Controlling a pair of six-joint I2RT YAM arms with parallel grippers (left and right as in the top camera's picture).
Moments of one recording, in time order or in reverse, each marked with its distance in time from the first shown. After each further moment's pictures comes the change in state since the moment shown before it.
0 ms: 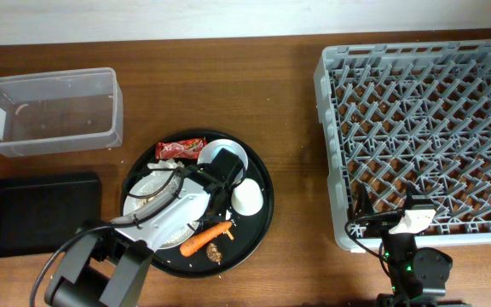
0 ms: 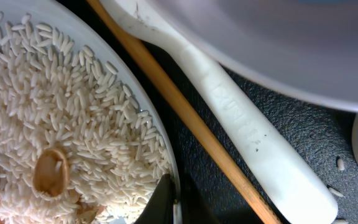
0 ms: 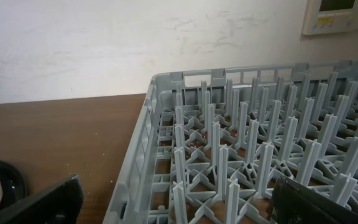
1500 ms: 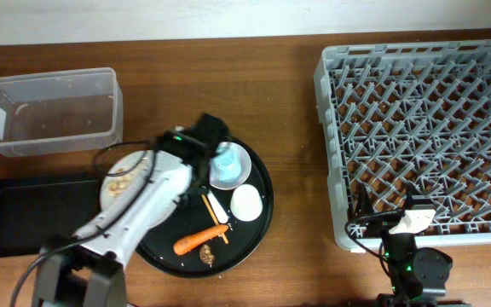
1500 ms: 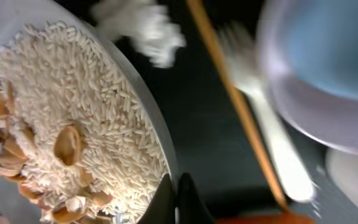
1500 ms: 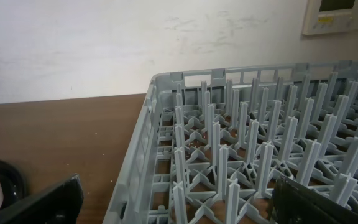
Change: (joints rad) left arm 0.117 -0.053 0.293 -0.344 -0.081 0.015; right arm 0.000 0.000 0.000 0.000 0.000 0.000
